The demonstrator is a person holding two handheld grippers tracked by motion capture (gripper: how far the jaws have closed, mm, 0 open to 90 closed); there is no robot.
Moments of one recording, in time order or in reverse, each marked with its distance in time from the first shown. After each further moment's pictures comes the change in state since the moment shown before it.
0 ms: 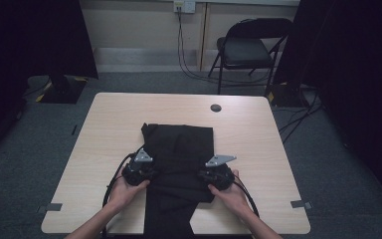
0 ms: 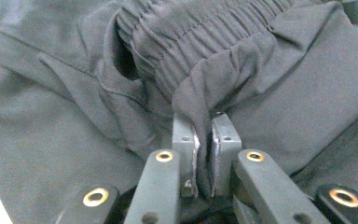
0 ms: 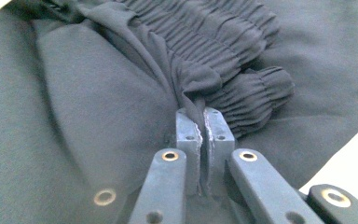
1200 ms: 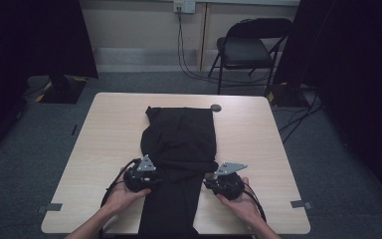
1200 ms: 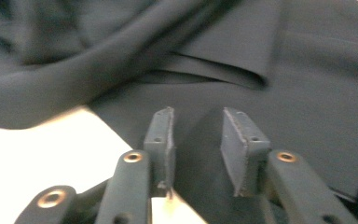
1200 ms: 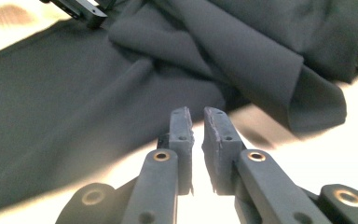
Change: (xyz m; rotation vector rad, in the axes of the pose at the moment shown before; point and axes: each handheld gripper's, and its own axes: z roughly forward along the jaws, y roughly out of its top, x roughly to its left) left arm -0.019 -0.013 -0.007 0.019 -0.027 0.145; right arm 0.013 -0.019 -0.037 0.004 0.028 -0.008
